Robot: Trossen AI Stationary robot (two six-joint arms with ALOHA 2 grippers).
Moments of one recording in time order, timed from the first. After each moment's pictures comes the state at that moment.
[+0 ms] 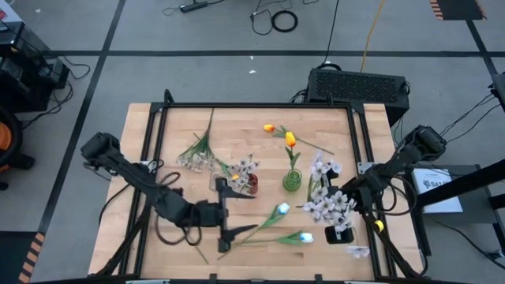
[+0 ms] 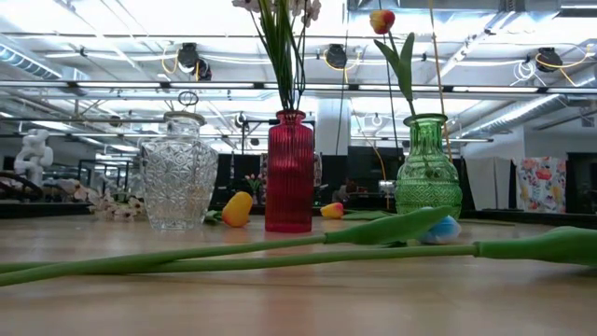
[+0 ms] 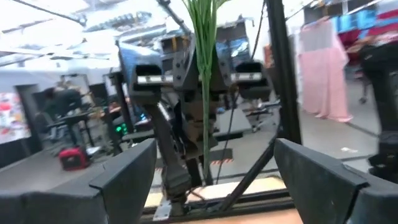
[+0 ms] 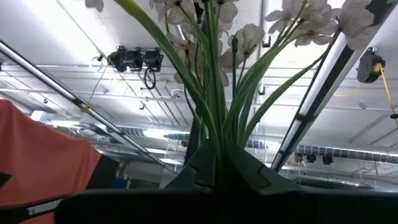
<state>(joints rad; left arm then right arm) -0.59 1.58 1.17 0.67 -0.62 0.35 0.57 1.39 0.80 1.46 0.15 -0.38</state>
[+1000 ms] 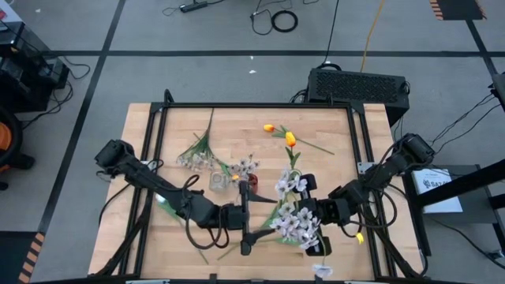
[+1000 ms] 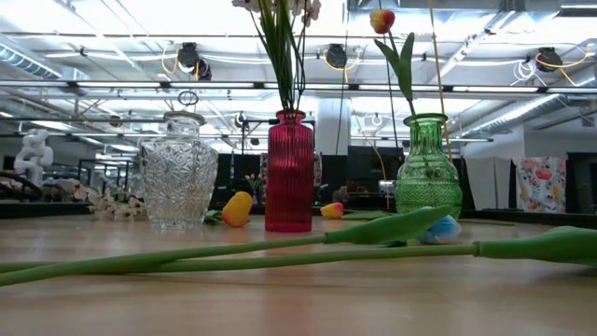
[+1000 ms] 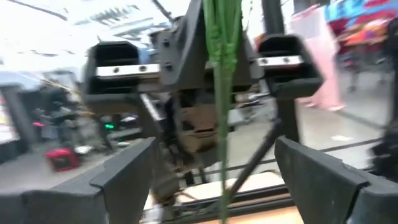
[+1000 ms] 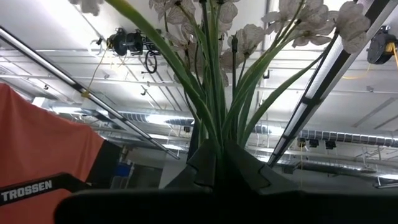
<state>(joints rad) -0.51 1.73 1.32 0.62 -0.46 0.31 0.56 1.58 0.97 1.41 0.16 -0.35</state>
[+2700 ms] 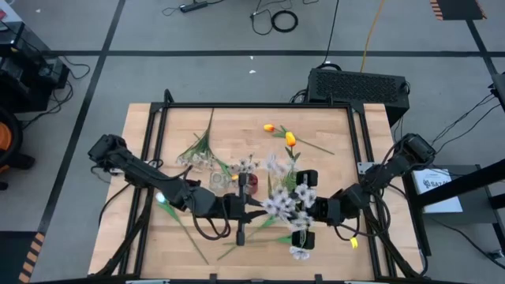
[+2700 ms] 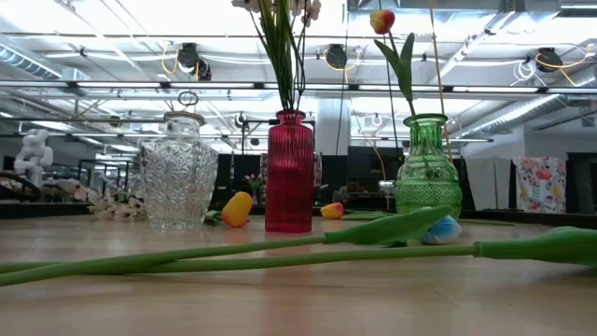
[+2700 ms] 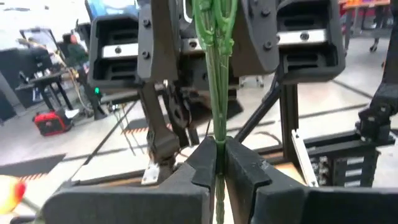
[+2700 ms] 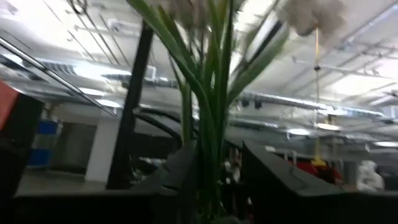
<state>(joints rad) -0.48 1.63 1.32 0.30 -0.44 0.20 0.59 1.57 0.97 1.31 0.53 -0.49</state>
